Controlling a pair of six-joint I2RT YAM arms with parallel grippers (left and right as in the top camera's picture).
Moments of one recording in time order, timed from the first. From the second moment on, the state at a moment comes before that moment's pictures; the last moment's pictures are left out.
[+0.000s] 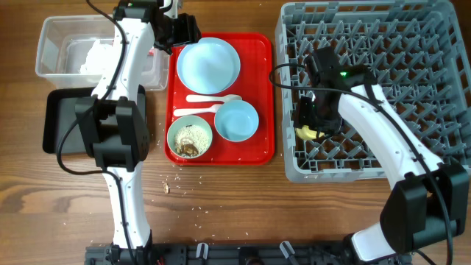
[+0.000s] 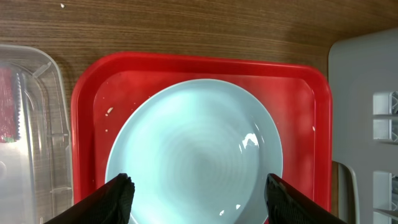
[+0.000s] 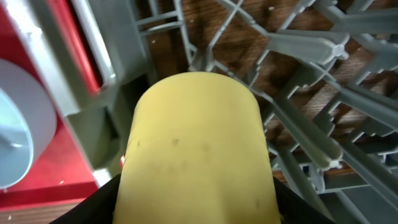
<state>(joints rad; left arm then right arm) -0.11 2.33 2.18 -0.94 0.30 -0.21 0.28 1.70 1.32 -1.12 0.00 0.48</state>
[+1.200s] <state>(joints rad) -0.17 2.24 2.18 -1.48 0.28 -0.26 0.43 1.87 1.55 -0.85 -0.19 0.20</state>
